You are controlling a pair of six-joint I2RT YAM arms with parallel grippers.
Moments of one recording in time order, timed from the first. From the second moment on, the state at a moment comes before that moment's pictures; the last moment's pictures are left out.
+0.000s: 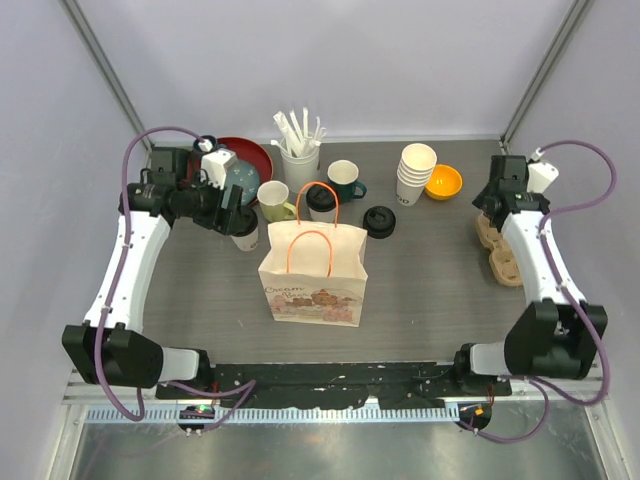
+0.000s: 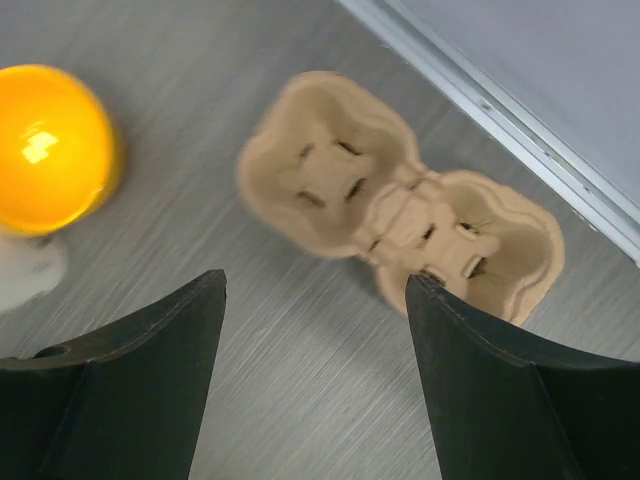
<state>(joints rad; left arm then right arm) -0.08 1.33 1.41 -0.99 0.46 0.26 -0.03 1.30 1.18 -0.66 0.54 0.55</state>
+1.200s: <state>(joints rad) -0.08 1.40 1.45 -1.00 0.41 0.32 -0.28 1.75 1.26 -0.71 0.49 0.74</state>
